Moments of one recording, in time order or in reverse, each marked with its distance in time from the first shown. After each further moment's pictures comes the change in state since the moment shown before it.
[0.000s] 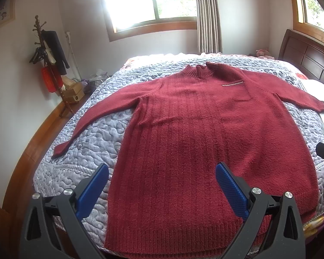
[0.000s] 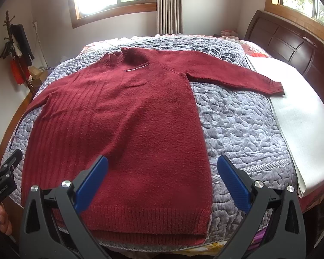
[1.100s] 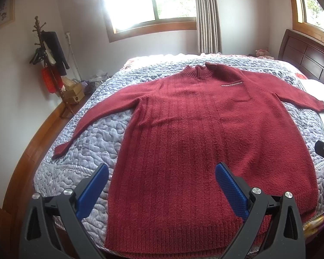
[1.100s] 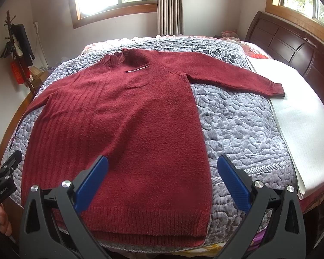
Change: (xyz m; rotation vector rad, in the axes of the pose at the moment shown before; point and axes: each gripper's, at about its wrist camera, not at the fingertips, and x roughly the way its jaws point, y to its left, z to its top) left arm -0.003 -0.002 0.000 0.006 -0.004 0.000; right arm 0.000 -0.001 0.003 -0.003 -0.004 0.002
